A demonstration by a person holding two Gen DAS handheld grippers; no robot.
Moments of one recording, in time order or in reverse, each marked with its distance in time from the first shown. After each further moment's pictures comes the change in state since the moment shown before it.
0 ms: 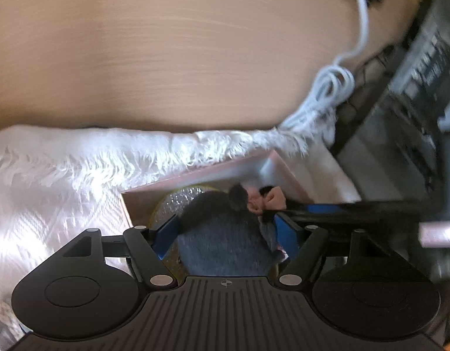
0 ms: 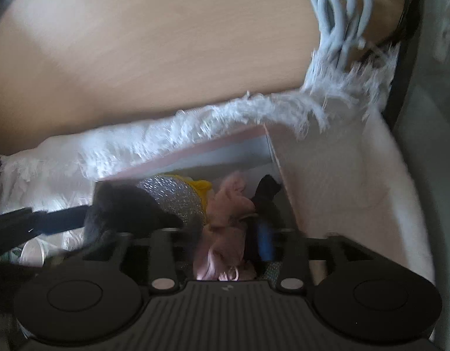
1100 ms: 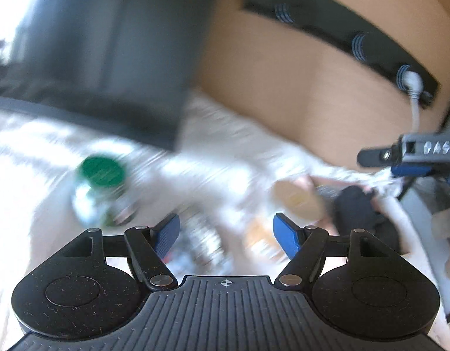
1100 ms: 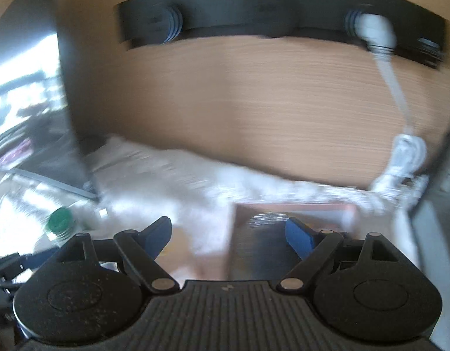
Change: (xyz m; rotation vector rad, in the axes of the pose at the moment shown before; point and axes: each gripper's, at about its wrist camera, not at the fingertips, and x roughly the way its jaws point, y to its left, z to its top) left arm -0.191 0.100 -0.181 -0.306 -0.369 0.312; right arm -0.102 0.166 -0.043 -0.365 -0.195 0.088
